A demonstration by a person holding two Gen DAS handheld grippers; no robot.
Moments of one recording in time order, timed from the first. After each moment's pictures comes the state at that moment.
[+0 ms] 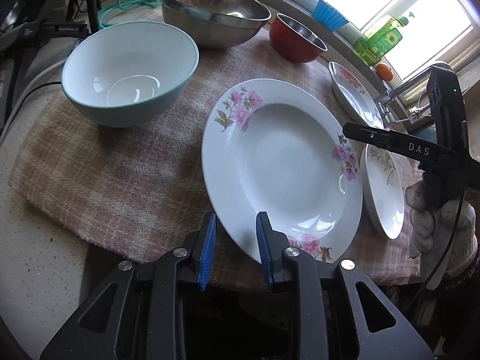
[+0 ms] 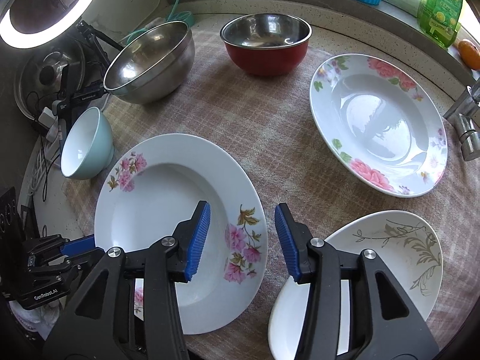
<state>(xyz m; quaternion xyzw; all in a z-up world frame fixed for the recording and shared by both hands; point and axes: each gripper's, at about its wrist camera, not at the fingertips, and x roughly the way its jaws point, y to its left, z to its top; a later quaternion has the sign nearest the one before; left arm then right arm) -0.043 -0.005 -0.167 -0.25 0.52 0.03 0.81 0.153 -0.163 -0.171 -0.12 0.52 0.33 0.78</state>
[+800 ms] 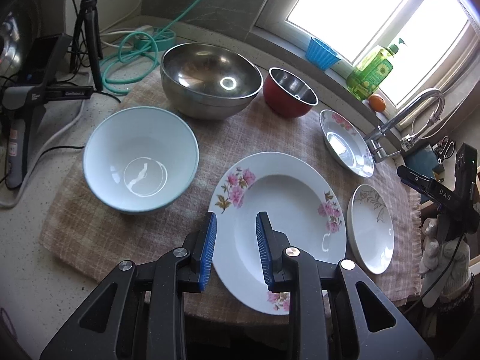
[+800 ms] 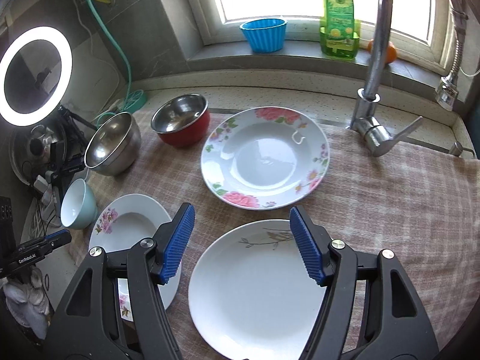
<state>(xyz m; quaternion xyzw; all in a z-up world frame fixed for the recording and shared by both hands) -0.015 0.016 -0.119 -0.23 0.46 0.05 0.85 0.165 -0.300 -0.104 -0.02 0.44 0.23 0.87</state>
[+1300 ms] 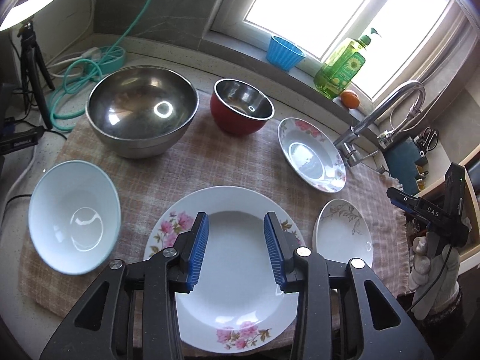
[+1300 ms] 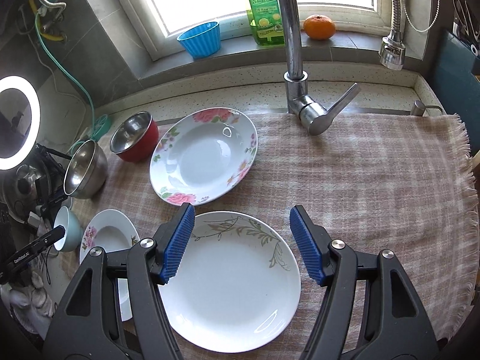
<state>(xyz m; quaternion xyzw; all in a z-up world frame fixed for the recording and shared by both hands) 0.043 -0.016 -0.102 -0.22 0.45 -0.02 0.86 0.181 -0.365 -0.105 0.04 0.46 0.18 0.87</state>
